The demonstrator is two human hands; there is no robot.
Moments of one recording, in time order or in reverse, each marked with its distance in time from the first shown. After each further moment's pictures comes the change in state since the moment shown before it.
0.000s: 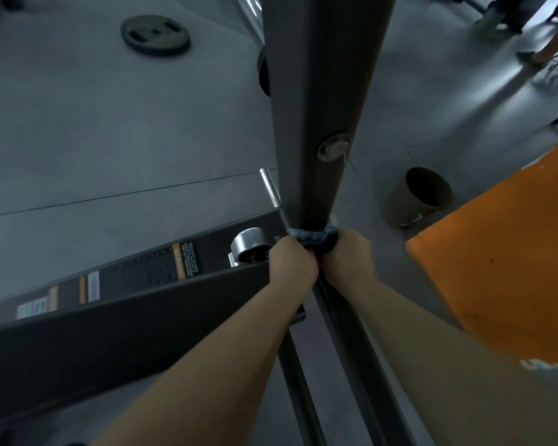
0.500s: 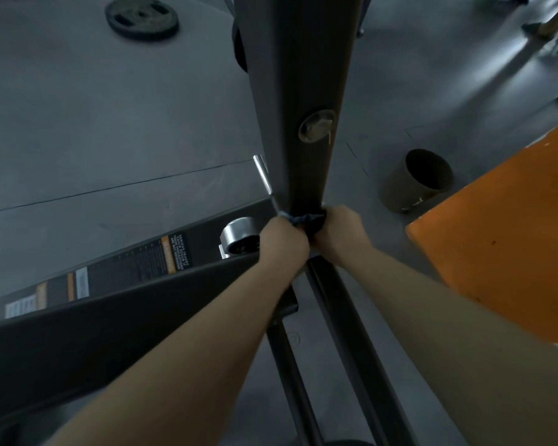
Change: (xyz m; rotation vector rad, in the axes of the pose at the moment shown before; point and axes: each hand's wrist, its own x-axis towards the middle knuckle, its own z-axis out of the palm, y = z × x) left_hand 0.009 0.013 -0.005 -0.126 -0.003 -0.018; right_hand 0.004 -0.021 -0.010 -0.406 -0.171 -0.211
